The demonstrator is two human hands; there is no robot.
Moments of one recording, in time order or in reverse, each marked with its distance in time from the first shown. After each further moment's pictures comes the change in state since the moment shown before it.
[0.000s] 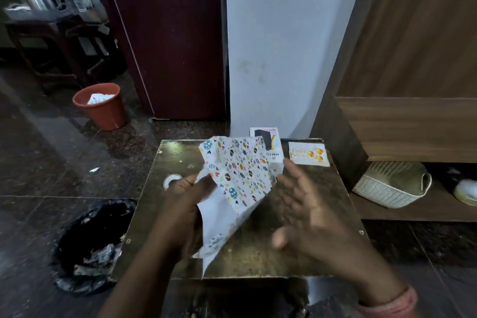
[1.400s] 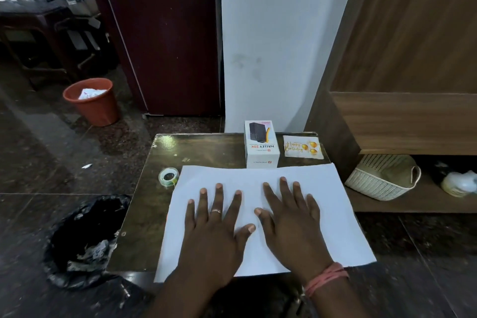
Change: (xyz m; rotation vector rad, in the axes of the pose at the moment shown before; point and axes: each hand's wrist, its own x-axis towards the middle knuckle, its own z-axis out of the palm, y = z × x) left_hand -0.009 -0.092 -0.019 1.878 -0.034 0.337; right_hand 0.029 0.101 0.018 -1.329 0.333 0.074
